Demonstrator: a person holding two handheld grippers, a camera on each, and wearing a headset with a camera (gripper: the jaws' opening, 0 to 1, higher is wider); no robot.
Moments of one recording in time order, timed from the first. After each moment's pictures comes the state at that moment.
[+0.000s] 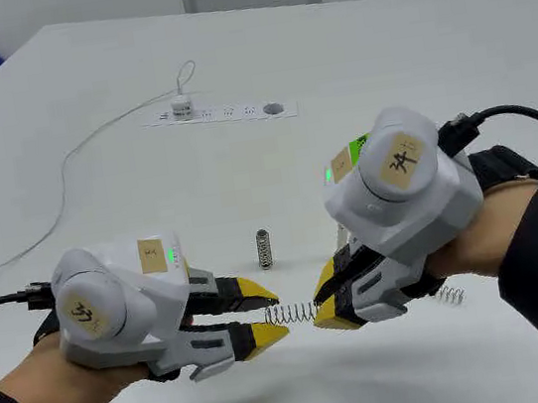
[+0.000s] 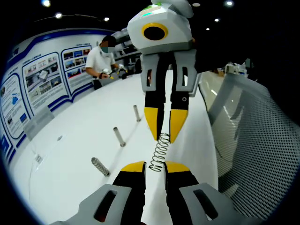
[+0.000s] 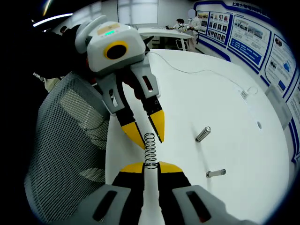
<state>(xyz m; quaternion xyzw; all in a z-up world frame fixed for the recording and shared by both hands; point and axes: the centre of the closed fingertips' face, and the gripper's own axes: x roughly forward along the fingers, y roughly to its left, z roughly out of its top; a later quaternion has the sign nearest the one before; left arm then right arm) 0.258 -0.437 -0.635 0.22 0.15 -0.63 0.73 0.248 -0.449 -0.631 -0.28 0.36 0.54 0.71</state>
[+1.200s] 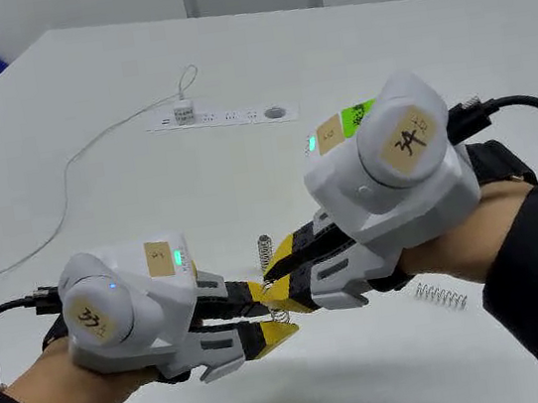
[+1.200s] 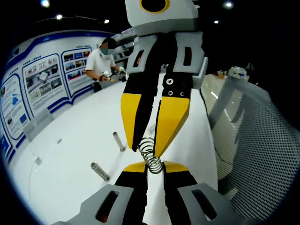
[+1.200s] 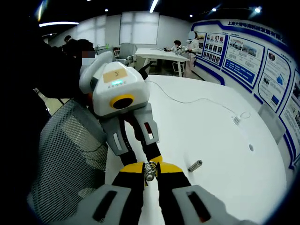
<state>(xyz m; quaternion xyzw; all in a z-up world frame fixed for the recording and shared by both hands) 0.257 -0.446 -0.629 0.21 0.15 -0.63 0.73 0.258 -0.408 -0.584 -0.25 0.27 0.55 0.75</state>
